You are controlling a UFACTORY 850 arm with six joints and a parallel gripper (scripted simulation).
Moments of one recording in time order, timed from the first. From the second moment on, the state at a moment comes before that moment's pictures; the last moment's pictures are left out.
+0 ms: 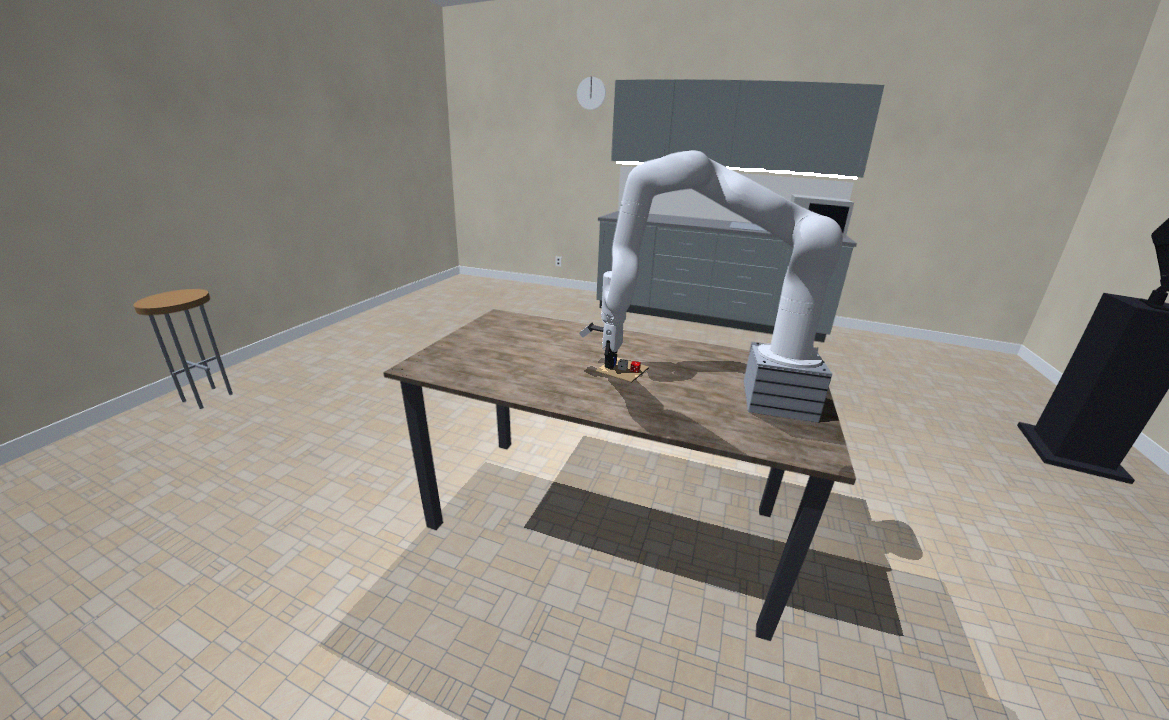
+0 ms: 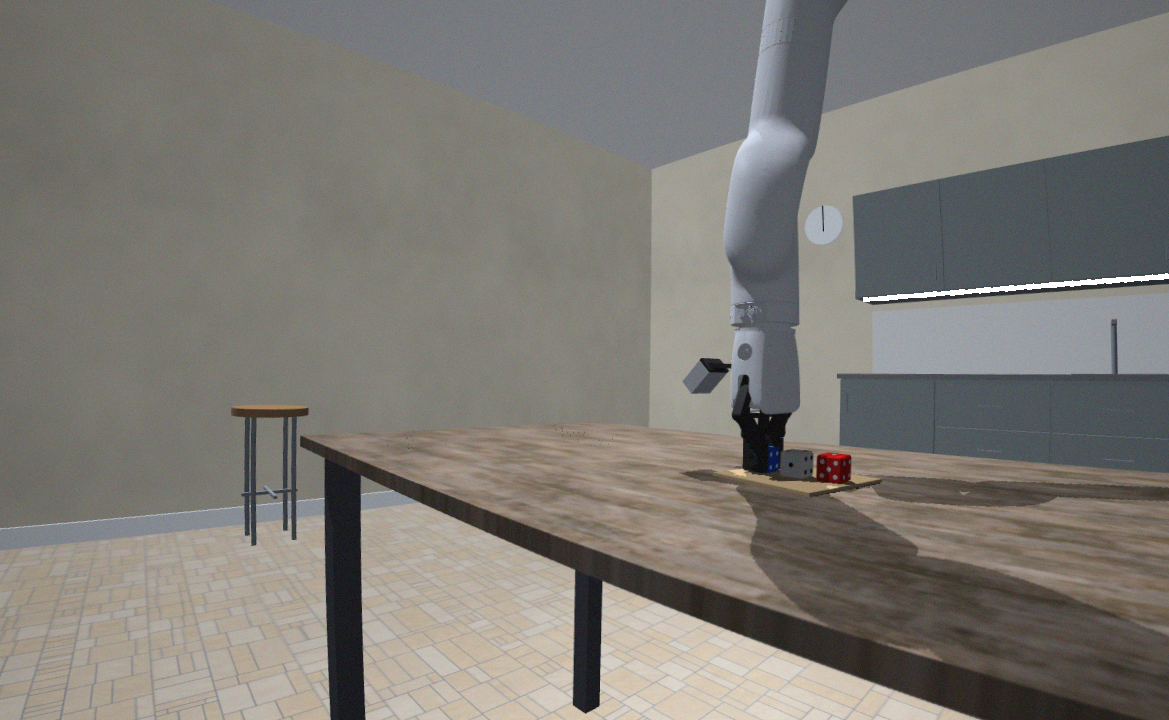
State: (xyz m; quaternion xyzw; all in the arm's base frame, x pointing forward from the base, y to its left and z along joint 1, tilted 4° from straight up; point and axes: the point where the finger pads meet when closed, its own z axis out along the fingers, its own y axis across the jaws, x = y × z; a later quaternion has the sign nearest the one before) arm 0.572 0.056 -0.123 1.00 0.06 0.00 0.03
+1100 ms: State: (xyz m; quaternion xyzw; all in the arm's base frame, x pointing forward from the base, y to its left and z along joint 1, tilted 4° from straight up) arm 0.572 0.056 -0.123 1.00 0.06 0.00 0.03
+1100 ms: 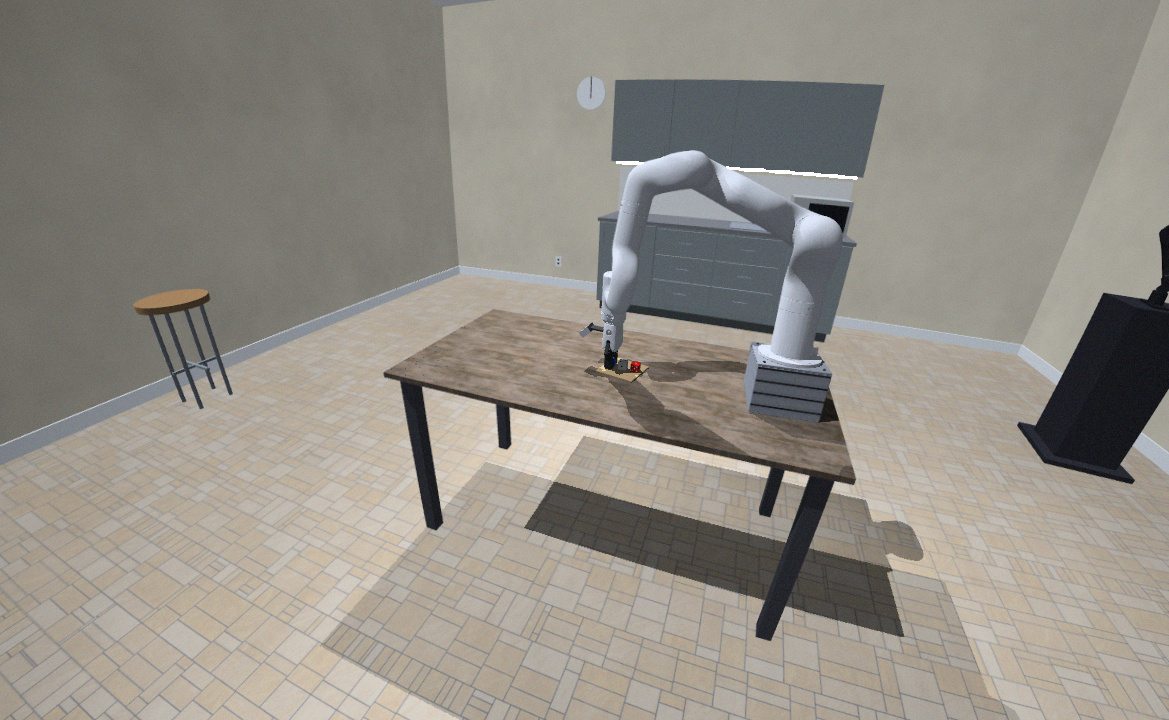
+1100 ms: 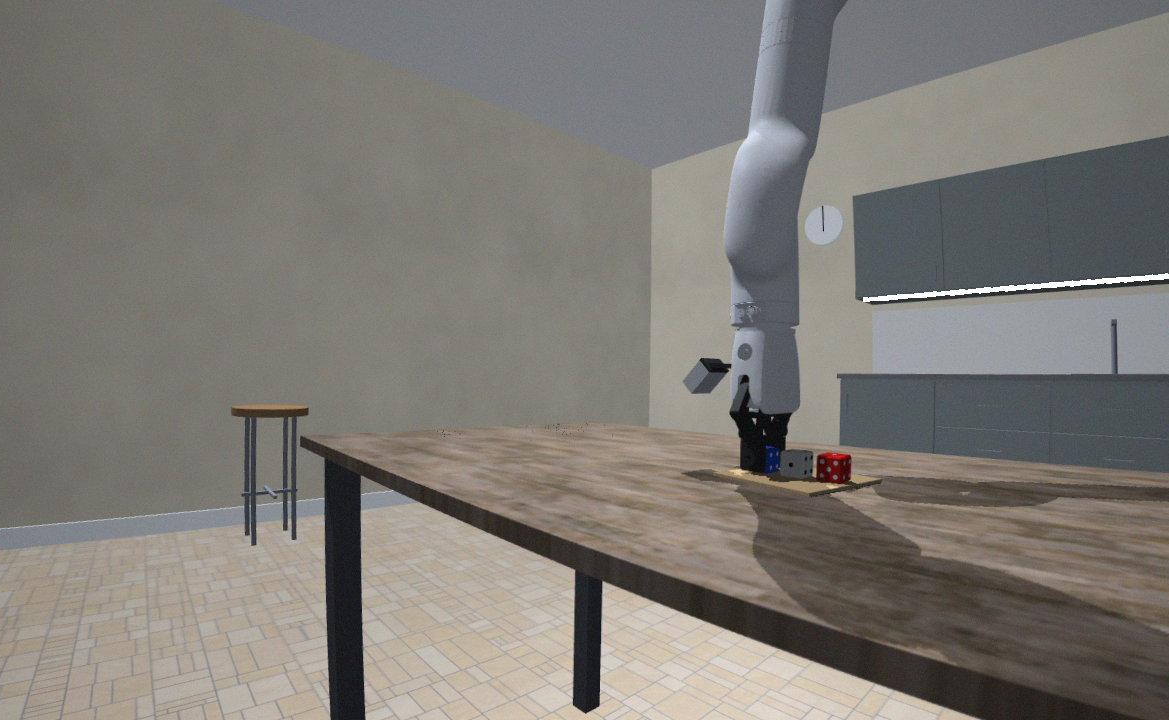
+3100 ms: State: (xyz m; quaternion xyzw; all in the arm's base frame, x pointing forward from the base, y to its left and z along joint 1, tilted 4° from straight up) arm 0.571 0.062 -0.034 1.00 0.06 0.00 0.03
